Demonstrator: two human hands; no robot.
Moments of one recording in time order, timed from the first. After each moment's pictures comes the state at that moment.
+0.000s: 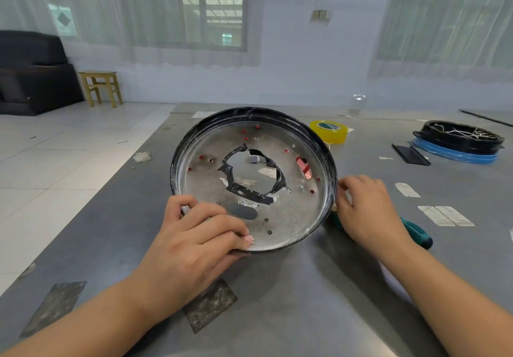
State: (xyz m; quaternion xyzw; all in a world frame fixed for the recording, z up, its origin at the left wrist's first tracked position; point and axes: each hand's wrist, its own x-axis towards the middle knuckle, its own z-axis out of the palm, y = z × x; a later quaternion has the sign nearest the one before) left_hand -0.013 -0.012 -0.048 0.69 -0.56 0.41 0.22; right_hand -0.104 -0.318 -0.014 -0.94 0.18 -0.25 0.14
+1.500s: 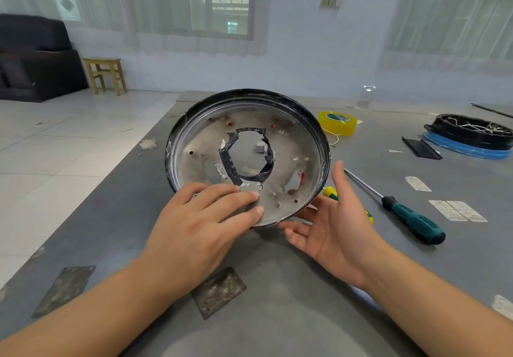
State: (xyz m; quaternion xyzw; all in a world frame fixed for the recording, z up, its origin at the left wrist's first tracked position) left_hand -0.016 -0.009 -0.039 0.73 -0.53 0.42 0.09; right_hand -0.107 -0.233 -0.015 -0.49 0.15 0.01 0.86
